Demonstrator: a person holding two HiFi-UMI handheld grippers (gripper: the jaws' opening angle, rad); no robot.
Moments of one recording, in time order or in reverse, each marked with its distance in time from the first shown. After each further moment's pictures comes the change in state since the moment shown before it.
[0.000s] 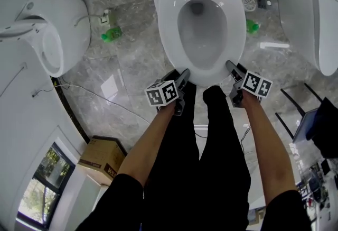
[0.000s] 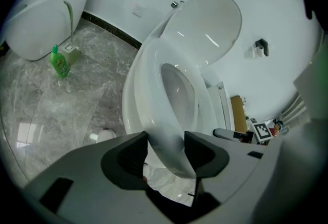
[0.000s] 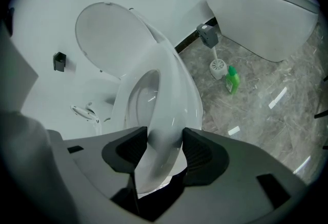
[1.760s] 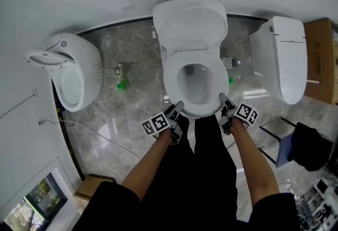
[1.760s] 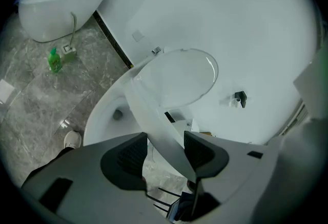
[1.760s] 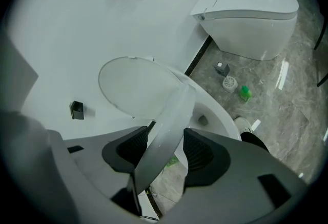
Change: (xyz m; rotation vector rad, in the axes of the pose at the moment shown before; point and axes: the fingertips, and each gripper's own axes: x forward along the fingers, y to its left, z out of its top) left arm -0.150 -0.143 0.144 -0.258 -0.189 -0.251; right arm -0.128 0.160 0.118 0.258 -0.214 0.152
